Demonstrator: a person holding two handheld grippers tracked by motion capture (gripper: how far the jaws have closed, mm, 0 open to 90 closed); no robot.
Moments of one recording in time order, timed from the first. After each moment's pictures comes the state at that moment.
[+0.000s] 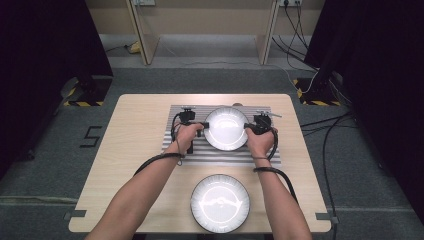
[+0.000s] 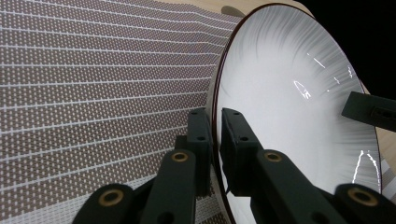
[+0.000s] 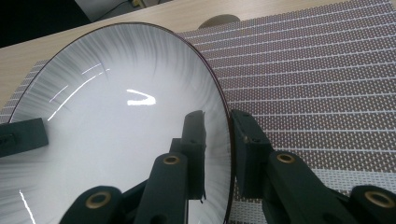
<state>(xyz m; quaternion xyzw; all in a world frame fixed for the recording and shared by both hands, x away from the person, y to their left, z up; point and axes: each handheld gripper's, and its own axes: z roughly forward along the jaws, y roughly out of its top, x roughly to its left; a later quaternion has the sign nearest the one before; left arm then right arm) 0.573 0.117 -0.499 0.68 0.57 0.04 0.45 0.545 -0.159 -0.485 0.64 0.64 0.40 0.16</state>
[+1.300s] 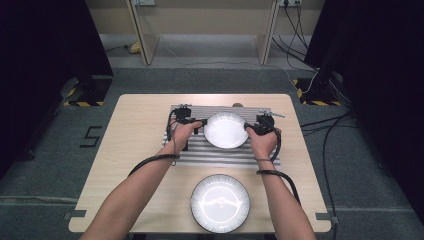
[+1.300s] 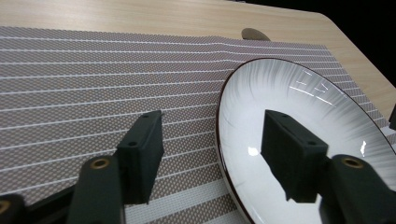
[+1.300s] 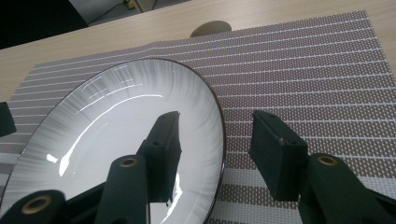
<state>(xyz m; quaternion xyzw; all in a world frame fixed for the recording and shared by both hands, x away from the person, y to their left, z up) 0.566 0.133 -0.478 0.69 0.56 0.11 0.44 0.534 -0.167 -0.475 0.64 0.63 0.40 0.17</state>
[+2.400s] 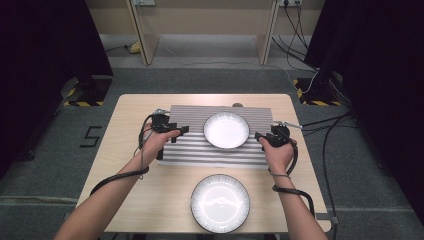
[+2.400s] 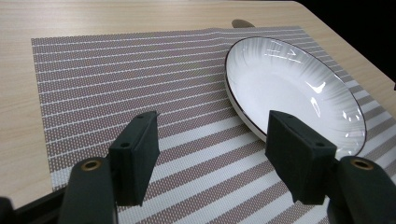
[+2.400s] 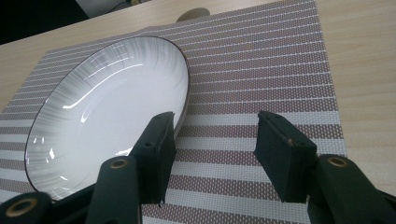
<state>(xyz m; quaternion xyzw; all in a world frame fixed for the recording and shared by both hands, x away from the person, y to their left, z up) 0.510 0.199 -0.454 0.72 0.51 0.12 0.45 0.484 -0.205 -0.466 0.64 0.64 0.40 0.16</state>
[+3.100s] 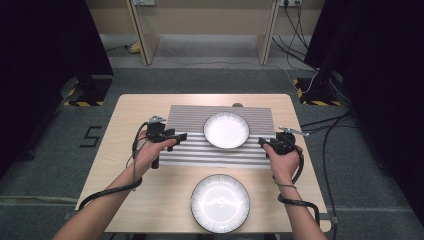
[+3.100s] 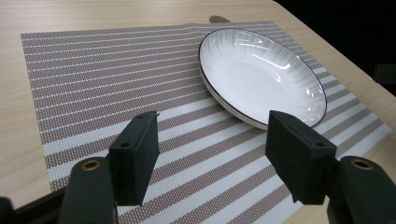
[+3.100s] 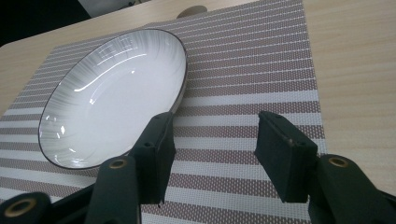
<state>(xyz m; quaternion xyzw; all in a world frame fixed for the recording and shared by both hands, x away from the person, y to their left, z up) 0.472 0.204 -0.447 0.73 0.48 0.11 0.47 0.456 -0.215 -0.463 0.64 0.63 0.41 0.16</state>
